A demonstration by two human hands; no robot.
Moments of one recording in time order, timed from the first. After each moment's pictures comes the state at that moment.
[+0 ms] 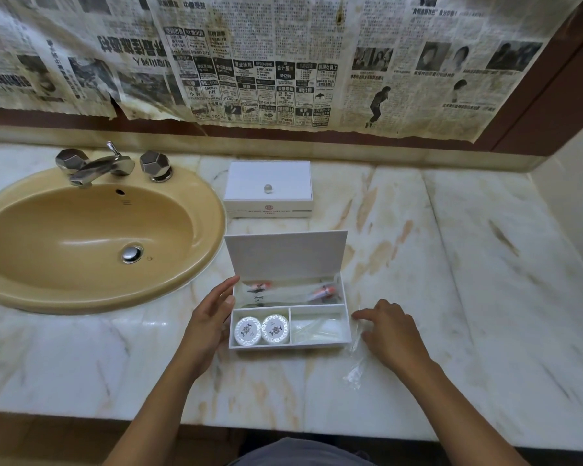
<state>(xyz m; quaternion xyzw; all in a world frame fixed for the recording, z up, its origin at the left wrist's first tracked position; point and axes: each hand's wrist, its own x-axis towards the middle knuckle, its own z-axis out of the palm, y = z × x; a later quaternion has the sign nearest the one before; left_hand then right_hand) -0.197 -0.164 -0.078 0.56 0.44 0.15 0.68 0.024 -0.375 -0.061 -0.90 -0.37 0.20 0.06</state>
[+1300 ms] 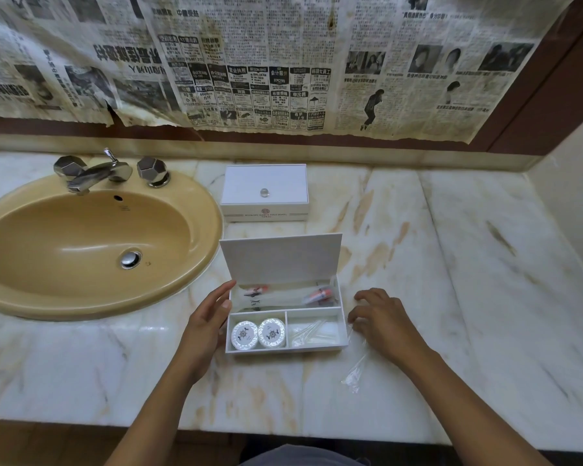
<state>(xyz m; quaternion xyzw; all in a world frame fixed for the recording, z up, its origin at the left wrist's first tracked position) -0.198 -0.164 -0.078 0.57 0.44 0.15 0.68 0.048 -0.372 -0.080 -0.85 -0.50 0.16 0.07</state>
